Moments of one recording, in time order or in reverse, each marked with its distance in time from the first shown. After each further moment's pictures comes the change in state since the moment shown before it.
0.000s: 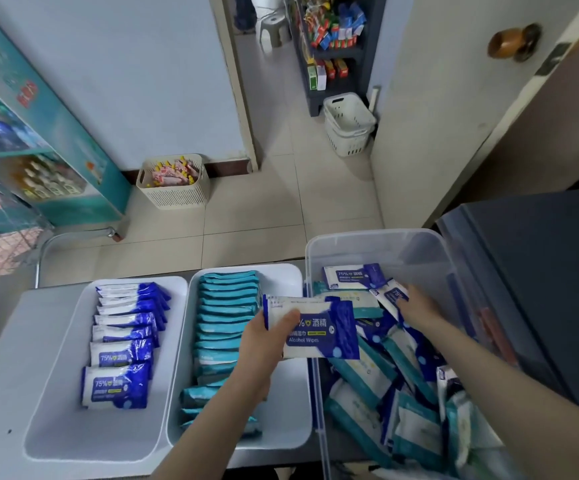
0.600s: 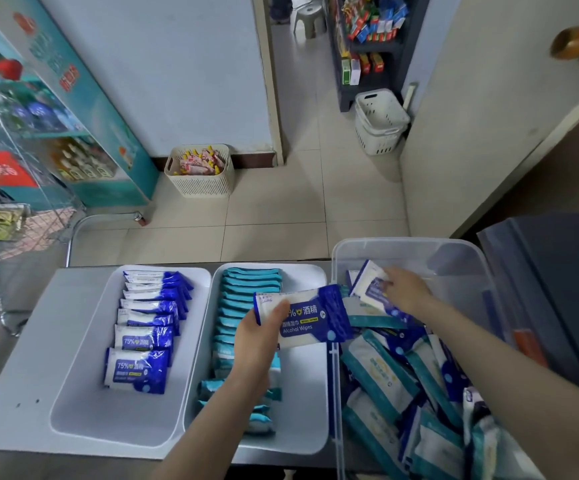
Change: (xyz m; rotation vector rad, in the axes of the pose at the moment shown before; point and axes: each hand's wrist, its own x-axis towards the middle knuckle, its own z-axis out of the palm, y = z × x) left_hand 0.013 0.003 -0.028 -0.114 0.198 0.023; right_hand 0.007 -0.081 -0.004 -0.065 -0.074 -0.407
